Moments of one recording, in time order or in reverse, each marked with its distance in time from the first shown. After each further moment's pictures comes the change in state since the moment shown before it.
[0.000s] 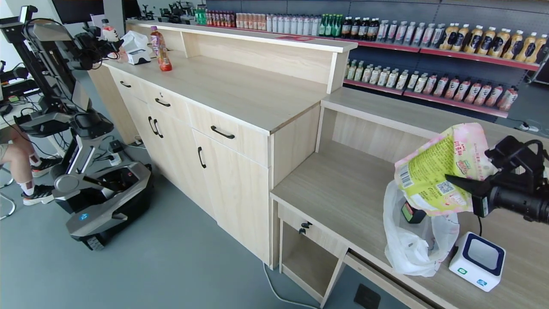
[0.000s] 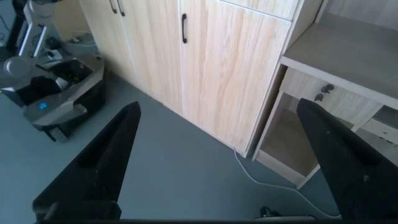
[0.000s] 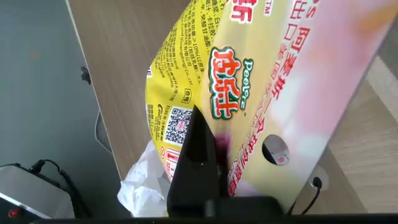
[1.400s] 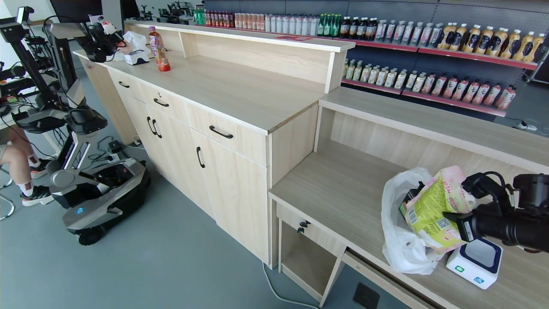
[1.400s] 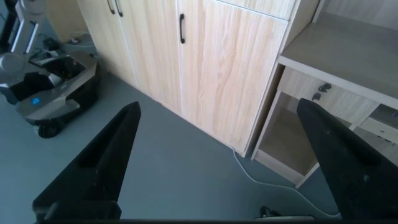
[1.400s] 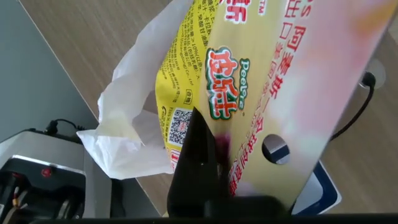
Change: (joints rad) left arm 0.001 0.000 0.000 0.000 0.000 0.000; right arm -0.070 0.276 -0.006 0.030 -0.141 0.059
